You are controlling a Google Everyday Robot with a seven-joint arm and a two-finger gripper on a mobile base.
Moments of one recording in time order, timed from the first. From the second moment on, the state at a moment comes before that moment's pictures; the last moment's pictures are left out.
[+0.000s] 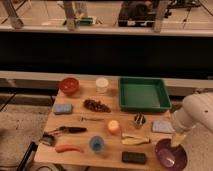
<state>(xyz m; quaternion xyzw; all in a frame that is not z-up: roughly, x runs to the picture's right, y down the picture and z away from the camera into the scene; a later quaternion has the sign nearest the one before) 0.342 0.206 0.713 -0.30 -0.05 0.01 0.95</state>
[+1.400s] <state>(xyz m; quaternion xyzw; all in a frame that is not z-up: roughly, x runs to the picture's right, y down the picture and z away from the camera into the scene) 0.324 0.184 0.776 -0.21 -0.06 -0.05 0.97</state>
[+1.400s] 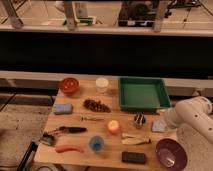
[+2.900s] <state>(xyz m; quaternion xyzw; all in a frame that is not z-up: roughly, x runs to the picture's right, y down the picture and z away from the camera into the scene) 0.340 0.229 0.821 -0.28 -0.05 -0.04 0.96</state>
